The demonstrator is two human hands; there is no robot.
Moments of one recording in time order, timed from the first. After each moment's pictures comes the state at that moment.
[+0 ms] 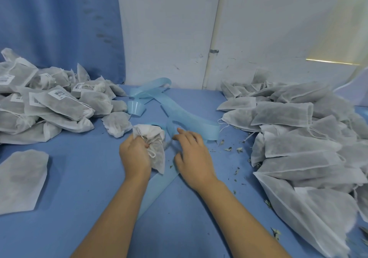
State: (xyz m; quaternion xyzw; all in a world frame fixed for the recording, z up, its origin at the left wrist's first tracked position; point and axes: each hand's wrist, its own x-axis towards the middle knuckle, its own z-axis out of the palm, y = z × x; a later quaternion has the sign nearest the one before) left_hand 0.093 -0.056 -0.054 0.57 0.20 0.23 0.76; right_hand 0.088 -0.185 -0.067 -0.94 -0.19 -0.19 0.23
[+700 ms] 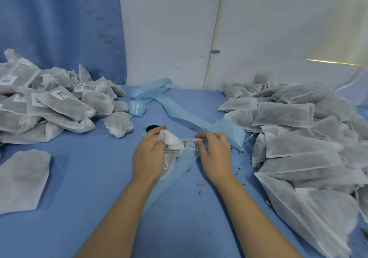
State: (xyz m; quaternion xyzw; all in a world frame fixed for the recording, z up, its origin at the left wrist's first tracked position) left_hand 0.092 -0.059 -0.071 0.75 -0.01 0.20 0.63; right_hand 0.103 -0.219 -0.072 -0.90 -0.03 -0.25 0.35
